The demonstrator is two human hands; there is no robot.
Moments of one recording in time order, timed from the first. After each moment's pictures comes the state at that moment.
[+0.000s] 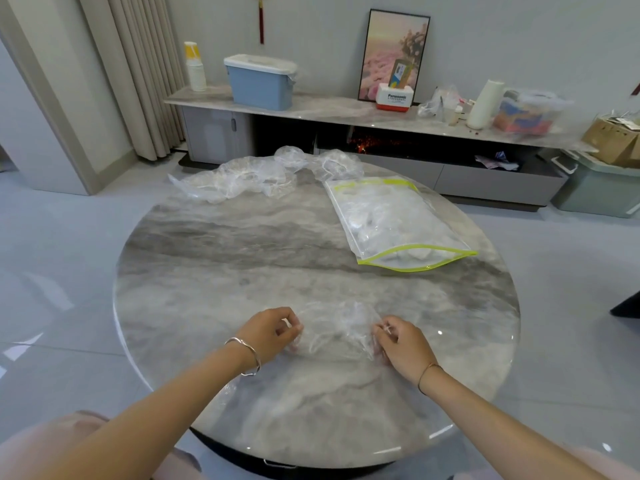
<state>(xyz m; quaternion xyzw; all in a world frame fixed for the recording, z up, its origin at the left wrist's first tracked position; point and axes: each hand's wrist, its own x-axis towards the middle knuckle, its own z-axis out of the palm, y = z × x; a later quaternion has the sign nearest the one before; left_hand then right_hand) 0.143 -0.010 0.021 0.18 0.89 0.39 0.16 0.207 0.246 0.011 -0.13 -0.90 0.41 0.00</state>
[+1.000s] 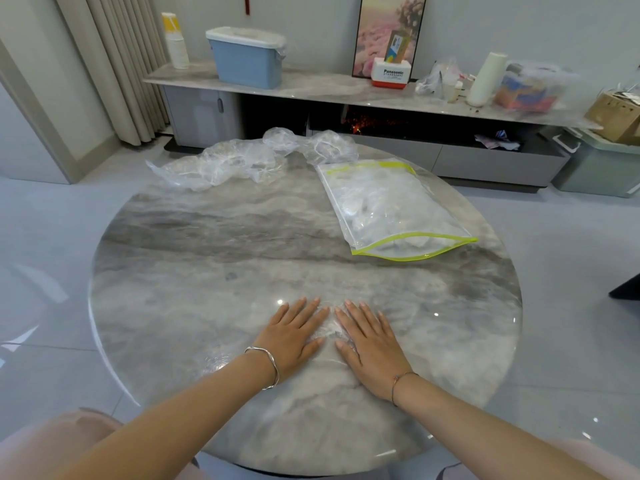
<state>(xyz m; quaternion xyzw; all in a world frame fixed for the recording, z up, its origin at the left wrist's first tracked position) 0.141 0.034 -0.012 0.35 0.93 0.05 0.09 0.201 0.222 -0.019 0.05 -0.99 0.11 -0.07</state>
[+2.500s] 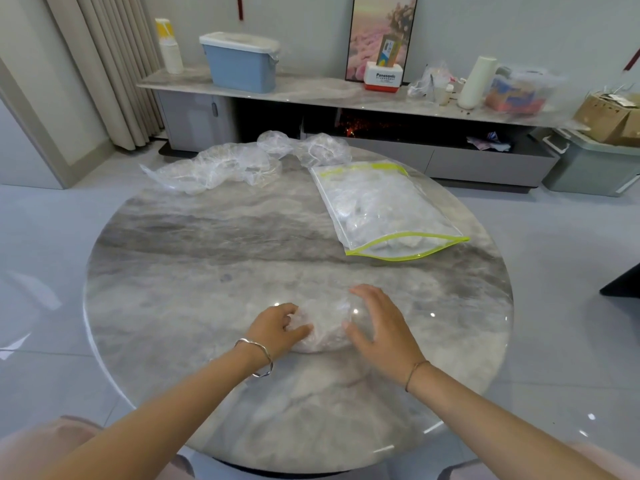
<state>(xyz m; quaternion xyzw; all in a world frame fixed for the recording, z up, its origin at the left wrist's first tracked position) 0.143 0.033 0.013 0.13 0.88 0.44 0.15 0.203 0.233 0.020 0.05 -0.94 0.31 0.12</state>
